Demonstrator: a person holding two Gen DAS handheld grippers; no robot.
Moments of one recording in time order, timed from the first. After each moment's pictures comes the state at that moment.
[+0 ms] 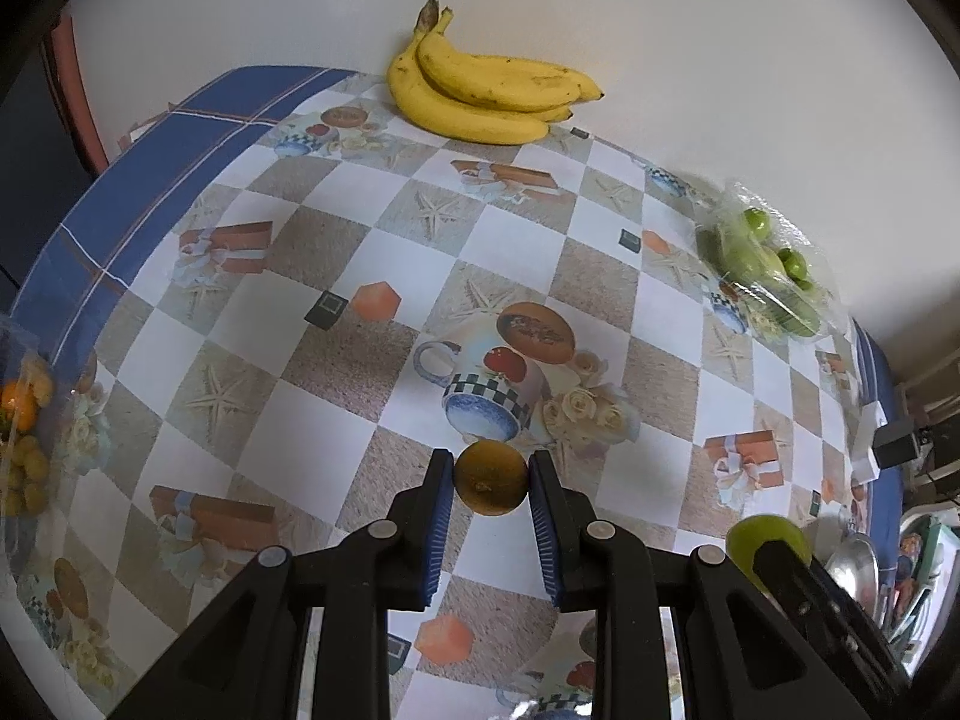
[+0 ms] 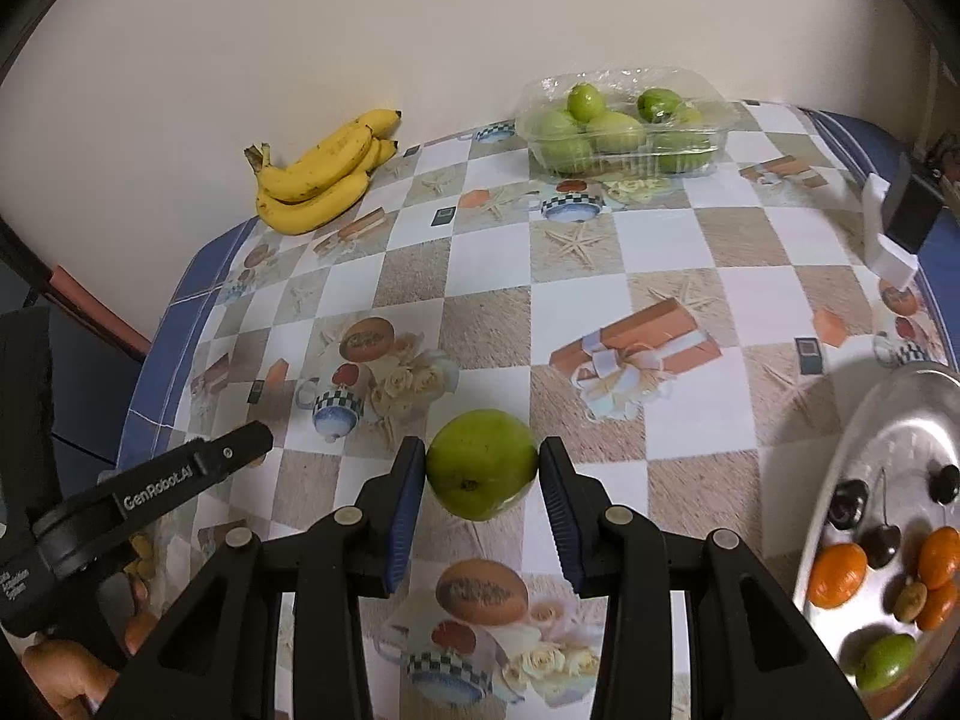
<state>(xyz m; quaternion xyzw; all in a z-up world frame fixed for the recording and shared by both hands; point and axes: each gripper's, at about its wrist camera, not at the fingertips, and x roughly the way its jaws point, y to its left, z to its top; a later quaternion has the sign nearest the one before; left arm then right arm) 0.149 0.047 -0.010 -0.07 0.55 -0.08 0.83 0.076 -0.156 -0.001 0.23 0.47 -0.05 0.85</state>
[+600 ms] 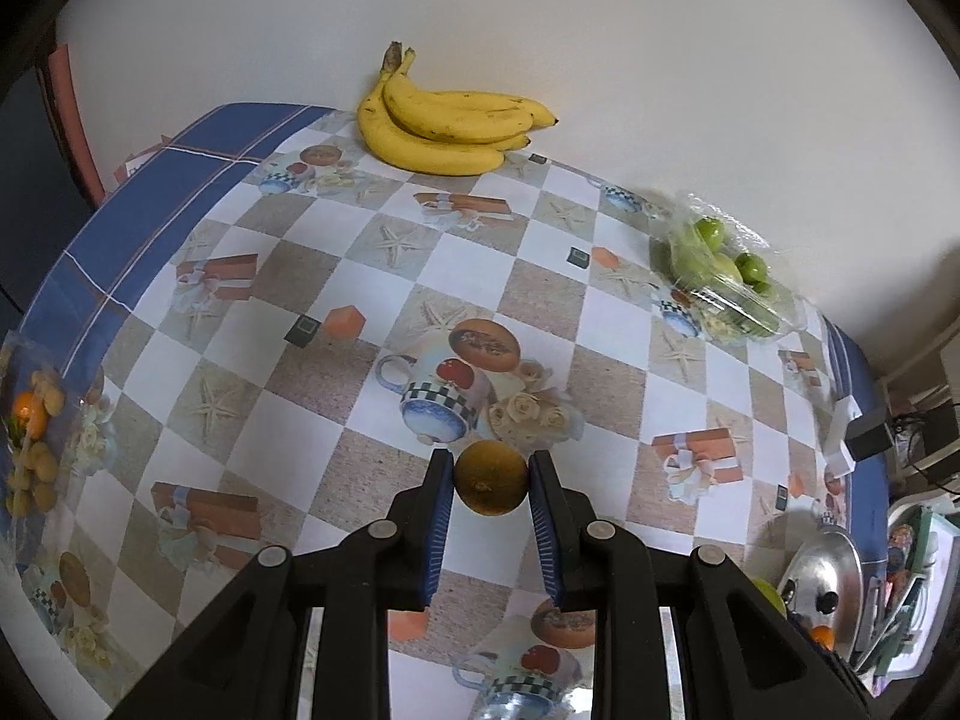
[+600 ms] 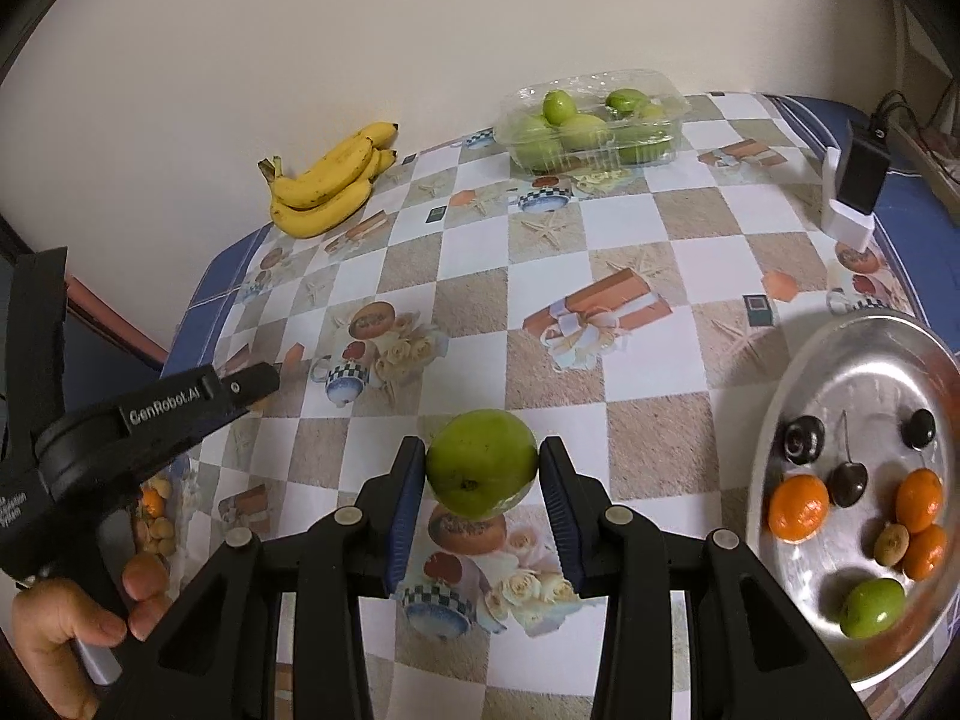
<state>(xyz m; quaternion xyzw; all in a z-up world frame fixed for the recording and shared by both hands) 0.127 0.024 0.018 -0.07 0.52 -0.09 0.84 0.025 -0.168 0.014 0.25 0.46 -0.04 0.85</state>
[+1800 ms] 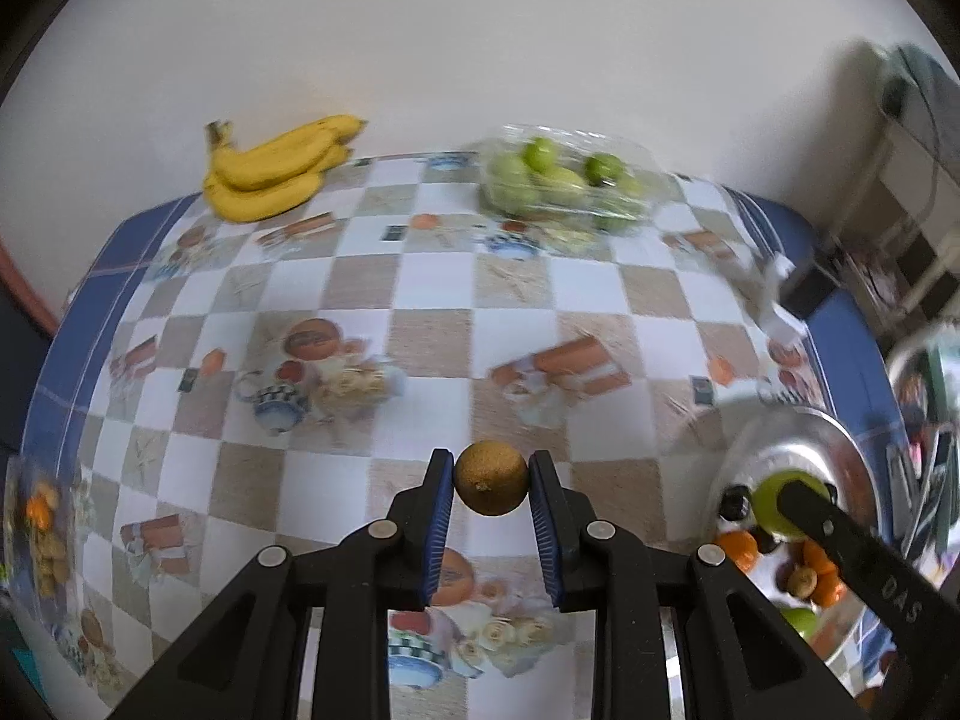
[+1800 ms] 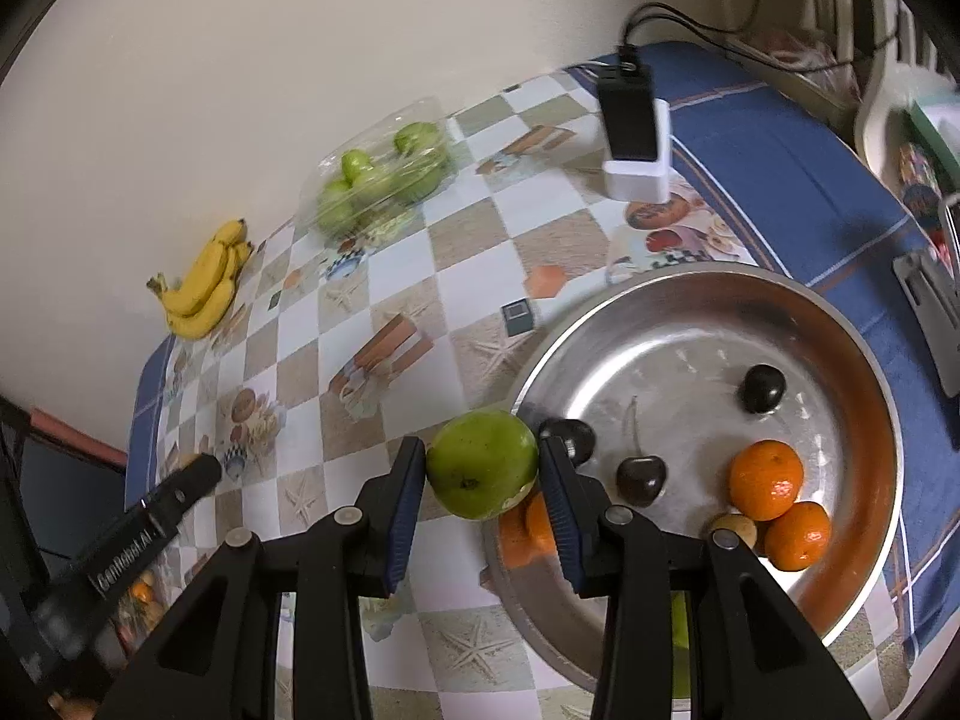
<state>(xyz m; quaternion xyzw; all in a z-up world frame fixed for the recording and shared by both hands) 0.061 -0.107 0.025 0.09 0.50 -0.18 0.84 -0.037 -0.293 0.001 0.34 0.45 -0.16 0.81</state>
